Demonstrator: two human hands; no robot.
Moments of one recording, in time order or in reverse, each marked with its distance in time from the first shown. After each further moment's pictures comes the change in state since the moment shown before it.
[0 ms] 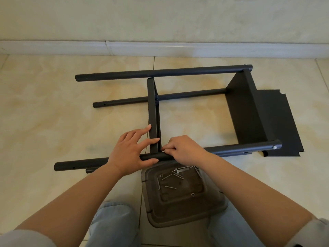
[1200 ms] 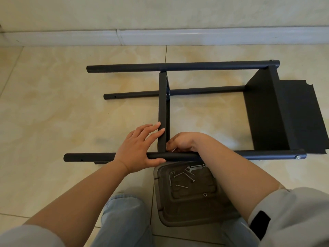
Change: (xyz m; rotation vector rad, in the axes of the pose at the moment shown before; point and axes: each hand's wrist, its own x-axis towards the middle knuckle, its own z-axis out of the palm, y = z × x) left_hand -0.014 -0.015 0.007 0.012 0.049 0.033; right_hand 0.058 0.000 0.020 0.618 -0.396 0.364
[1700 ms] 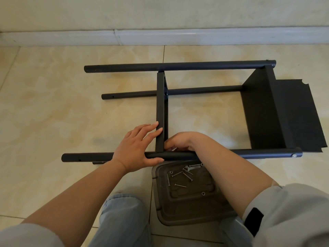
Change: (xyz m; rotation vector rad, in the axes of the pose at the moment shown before) left_hand 0.001 0.002 -0.001 -0.015 -0.018 -0.013; right_hand -0.002 -0.002 0.001 -0.014 -0.024 0.044
